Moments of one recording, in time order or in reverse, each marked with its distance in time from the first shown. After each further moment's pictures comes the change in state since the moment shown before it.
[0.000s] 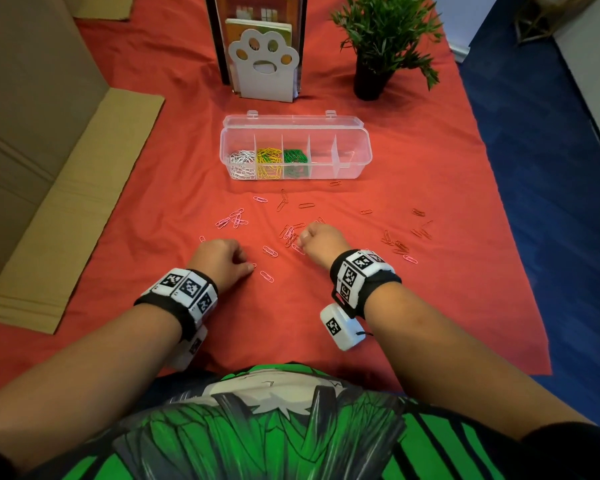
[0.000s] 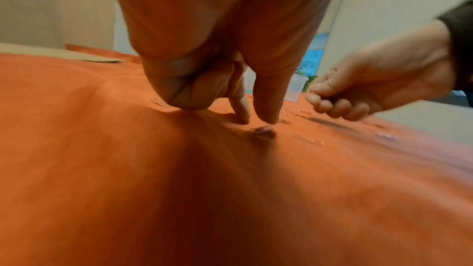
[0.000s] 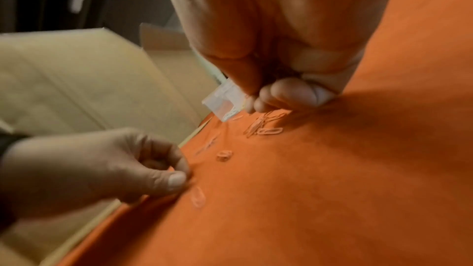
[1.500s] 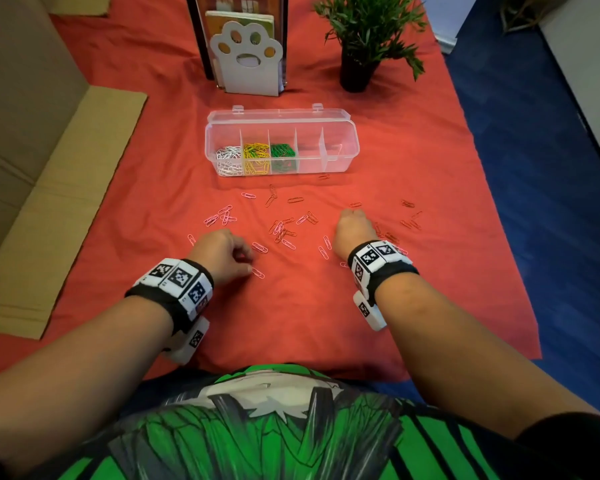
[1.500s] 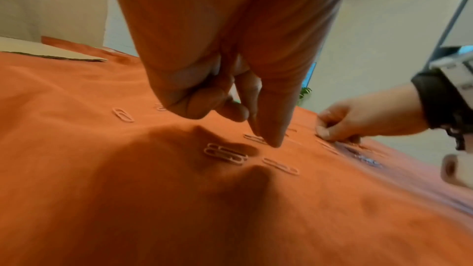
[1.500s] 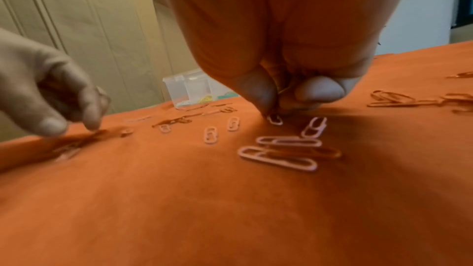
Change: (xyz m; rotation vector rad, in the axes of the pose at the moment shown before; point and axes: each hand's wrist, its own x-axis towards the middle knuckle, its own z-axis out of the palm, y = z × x) left_hand 0.006 0.014 -0.005 -0.044 -0.152 0.151; right_hand 0.000 0.049 -0.030 -0.500 0.350 0.033
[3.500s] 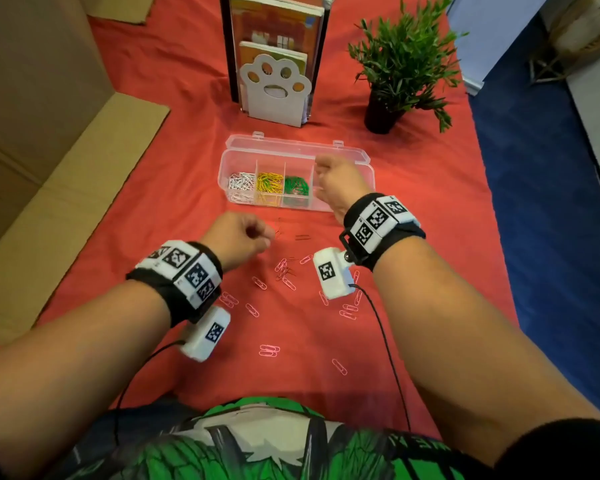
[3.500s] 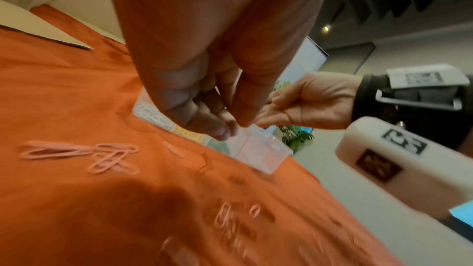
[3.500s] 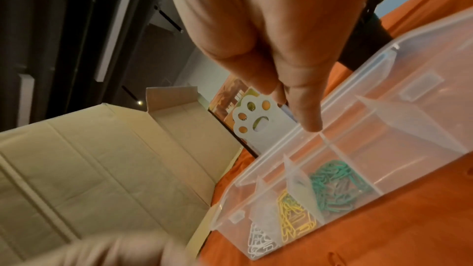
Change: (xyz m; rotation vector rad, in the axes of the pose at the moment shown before) left_hand 0.047 0.042 -0.045 -0.537 0.117 -0.100; right_hand 0.076 -0.086 -0.098 0.824 -0.077 -0.129
